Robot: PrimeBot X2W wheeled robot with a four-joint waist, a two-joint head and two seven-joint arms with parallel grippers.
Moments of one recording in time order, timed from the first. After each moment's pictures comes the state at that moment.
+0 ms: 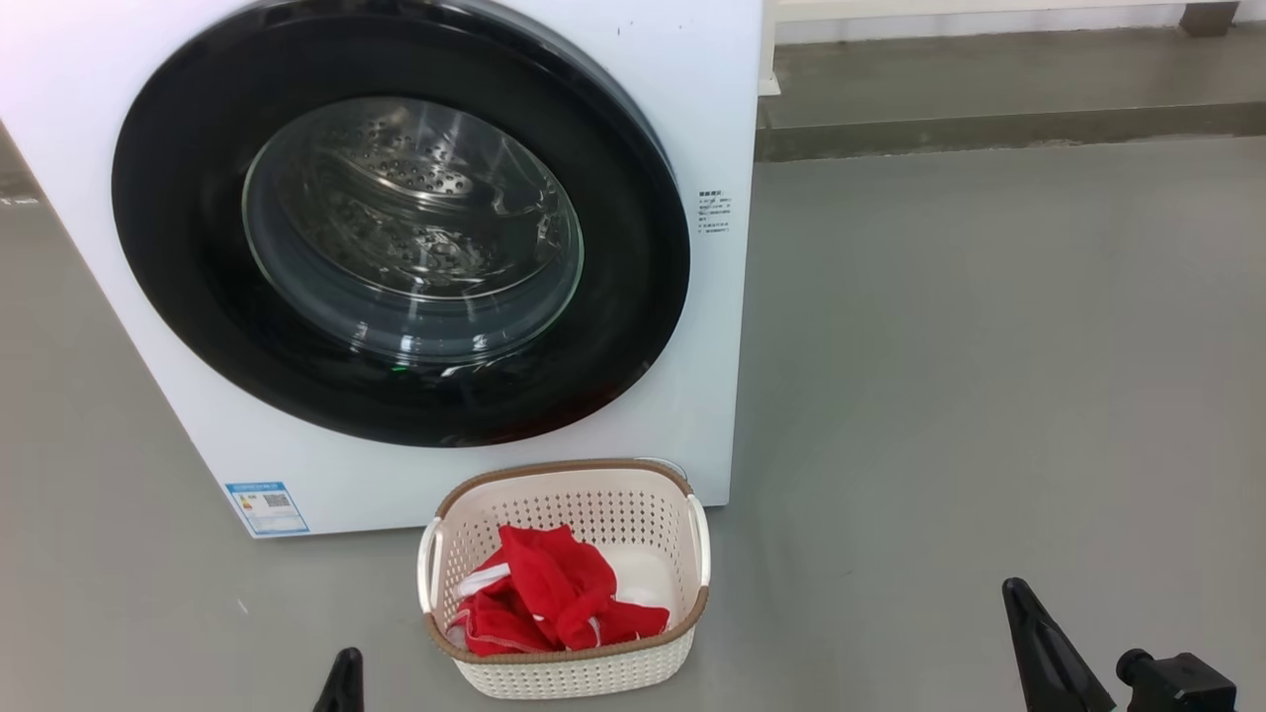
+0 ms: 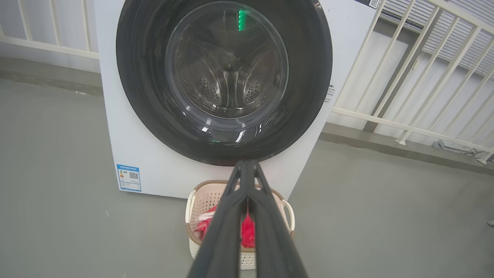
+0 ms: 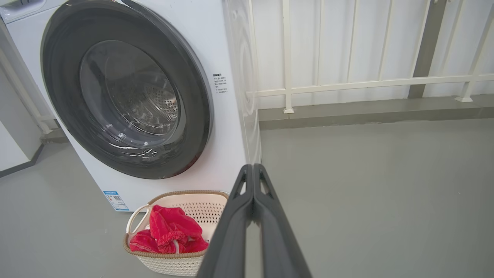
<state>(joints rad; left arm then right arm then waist) 0.17 0.03 -0.02 0.12 -0.34 -0.04 -0.21 0.18 -0.02 -0.06 0.16 0.25 0.13 -0.22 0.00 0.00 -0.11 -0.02</state>
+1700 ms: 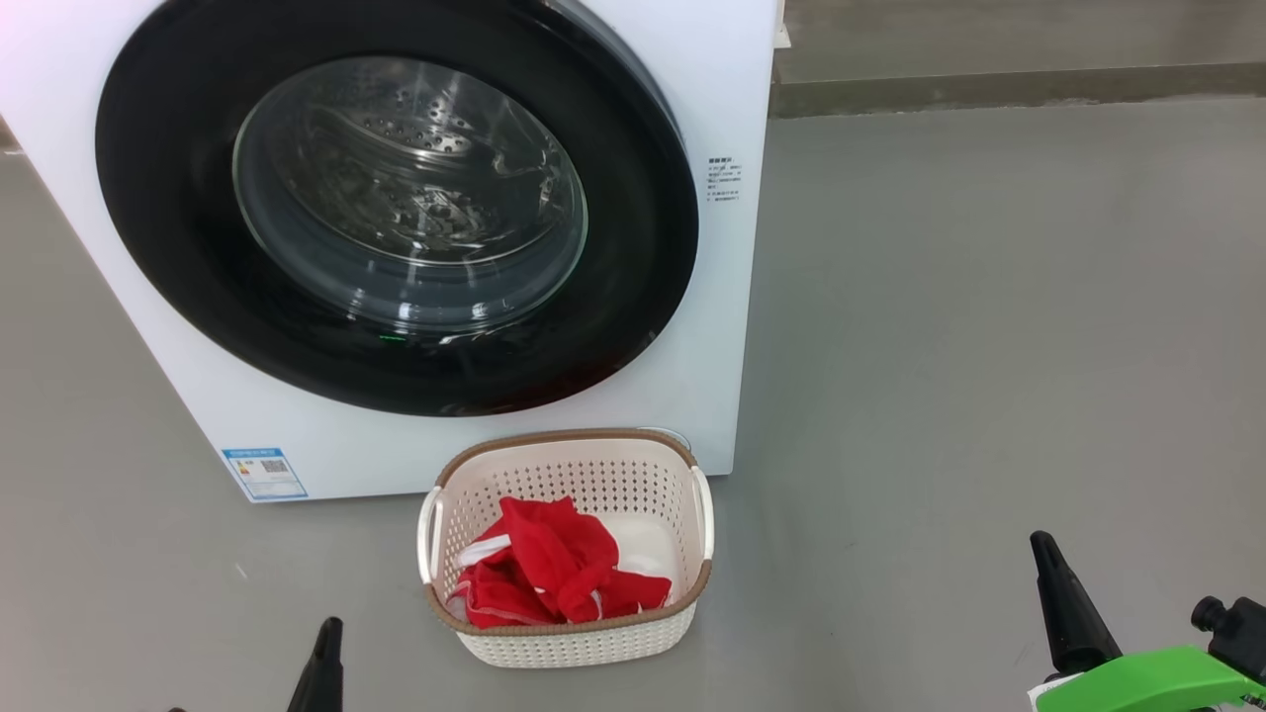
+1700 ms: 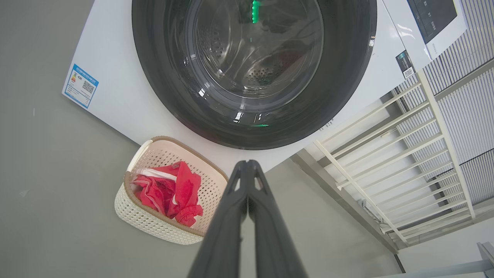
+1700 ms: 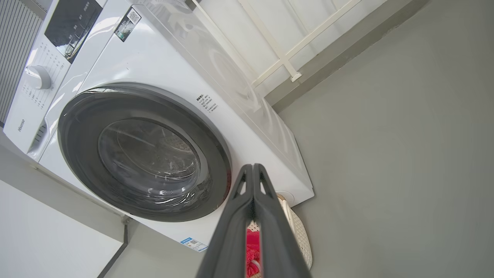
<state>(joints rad) 0.07 0.03 0.02 0.18 -0.90 -0.07 -0.07 0.08 -0.02 -0.09 0.21 0.85 0.13 -0.07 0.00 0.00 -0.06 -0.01</state>
